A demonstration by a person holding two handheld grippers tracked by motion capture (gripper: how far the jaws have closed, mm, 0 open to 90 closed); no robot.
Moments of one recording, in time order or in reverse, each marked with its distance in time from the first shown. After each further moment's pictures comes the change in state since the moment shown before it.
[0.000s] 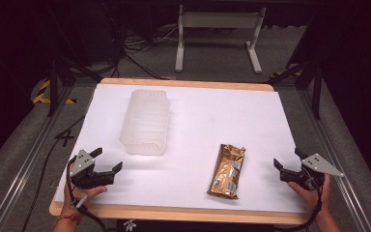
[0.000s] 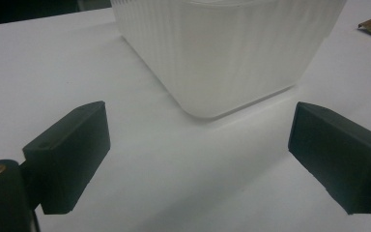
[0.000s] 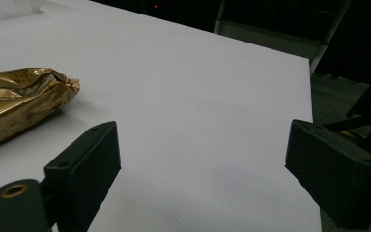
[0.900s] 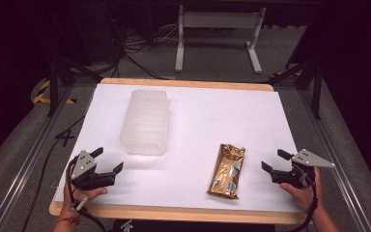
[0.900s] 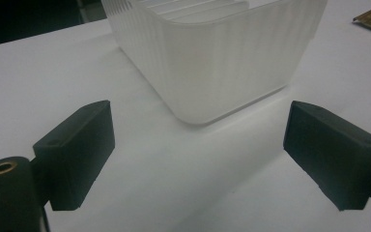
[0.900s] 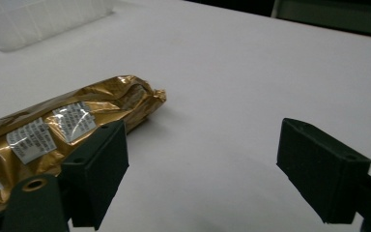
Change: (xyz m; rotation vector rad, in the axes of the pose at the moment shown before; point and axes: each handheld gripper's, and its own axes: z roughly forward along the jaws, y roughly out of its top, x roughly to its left) left arm -0.010 0.008 -0.006 0.006 0.009 0.062; right arm 0.025 0.026 0.006 0.088 0.225 0.050
